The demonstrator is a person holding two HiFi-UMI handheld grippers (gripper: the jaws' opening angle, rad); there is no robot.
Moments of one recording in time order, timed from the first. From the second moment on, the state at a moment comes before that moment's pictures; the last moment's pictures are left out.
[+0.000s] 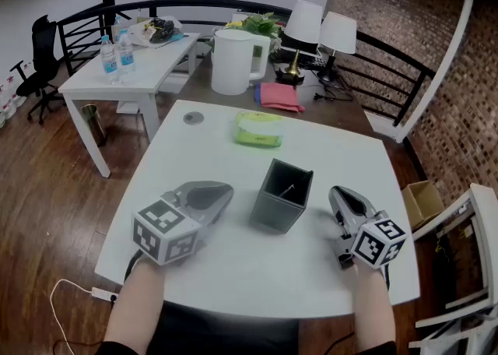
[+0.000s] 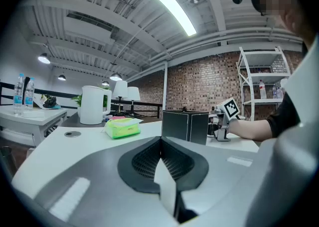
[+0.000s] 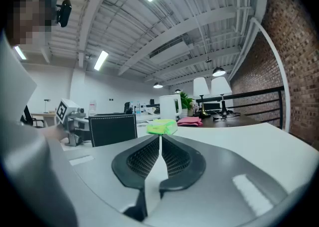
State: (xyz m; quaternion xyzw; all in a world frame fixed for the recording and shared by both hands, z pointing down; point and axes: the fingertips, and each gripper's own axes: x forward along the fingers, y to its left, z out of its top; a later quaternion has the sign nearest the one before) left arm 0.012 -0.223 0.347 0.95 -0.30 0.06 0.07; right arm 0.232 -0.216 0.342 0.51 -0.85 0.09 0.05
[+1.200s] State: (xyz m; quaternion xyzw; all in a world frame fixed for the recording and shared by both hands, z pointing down) left arm 0.011 -0.221 0.347 0.95 -0.29 0.06 0.06; right arm 0.154 -0.231 0.288 0.40 -0.91 0.14 0.00
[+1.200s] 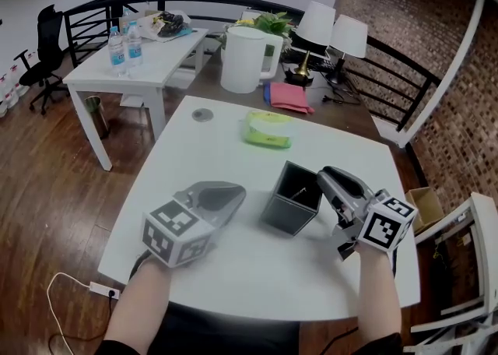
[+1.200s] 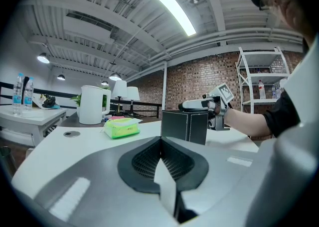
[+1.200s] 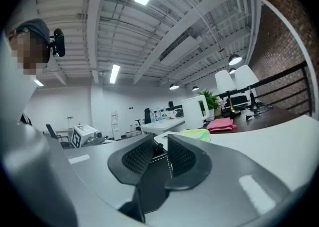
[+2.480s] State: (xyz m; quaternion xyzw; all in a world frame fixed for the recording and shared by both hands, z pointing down) left arm 0.010 -0.221 0.348 0.95 -0.29 0.06 0.07; right arm 0.228 -0.174 0.157 0.48 -0.87 -0.04 -0.08
